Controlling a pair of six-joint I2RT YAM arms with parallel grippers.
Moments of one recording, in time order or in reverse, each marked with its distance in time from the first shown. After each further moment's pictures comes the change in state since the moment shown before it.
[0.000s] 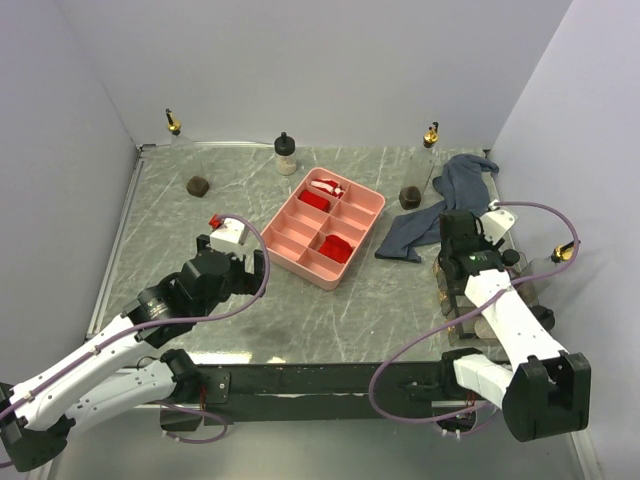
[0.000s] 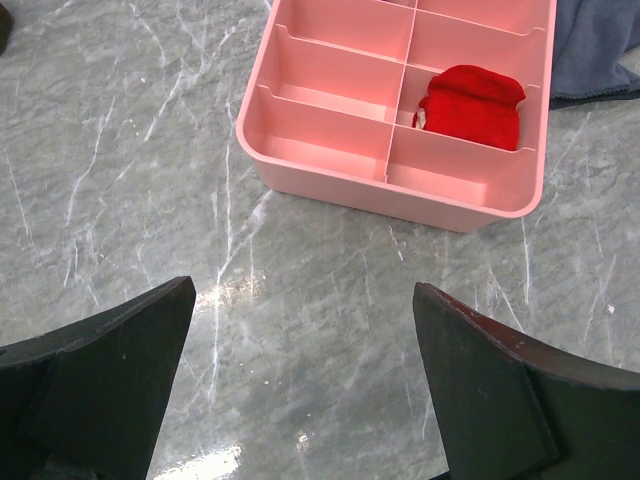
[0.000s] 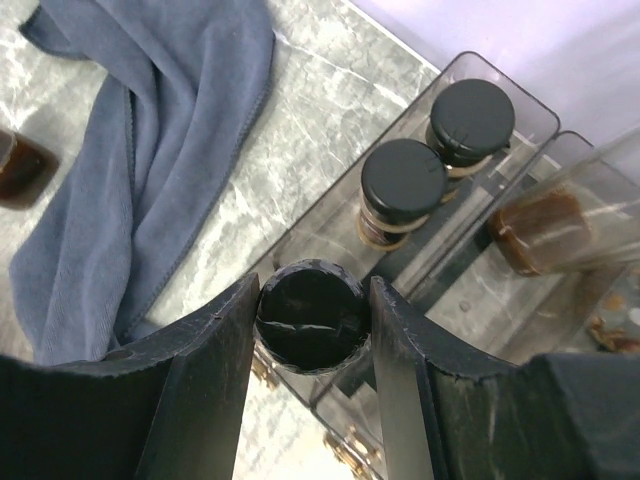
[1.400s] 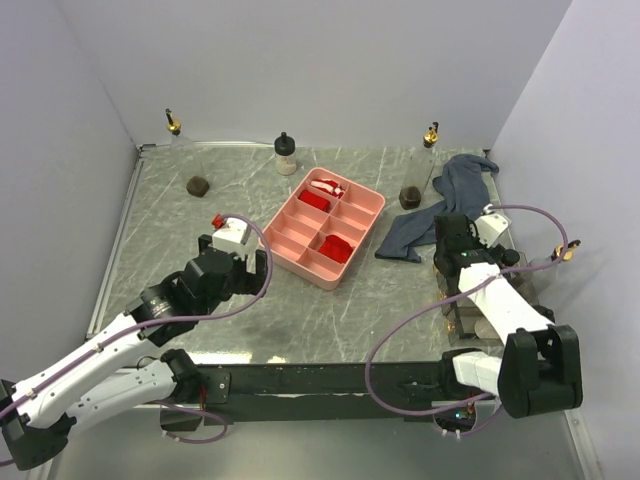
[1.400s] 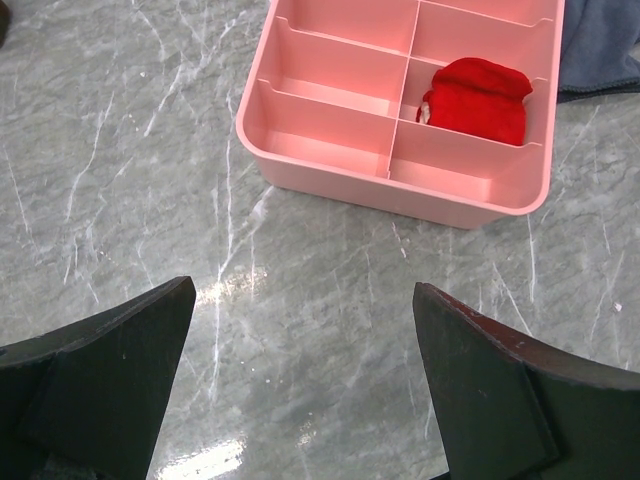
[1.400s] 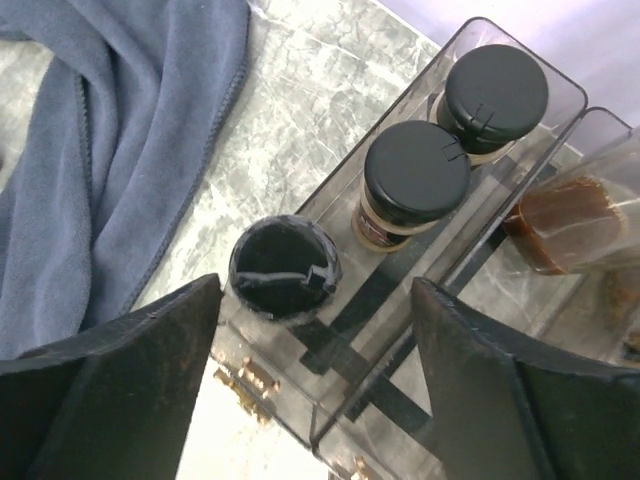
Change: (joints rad) left arm 0.000 0.016 0.000 0.000 -0.001 0.000; right arm -0.026 0.128 -0.064 0.142 0.017 0.029
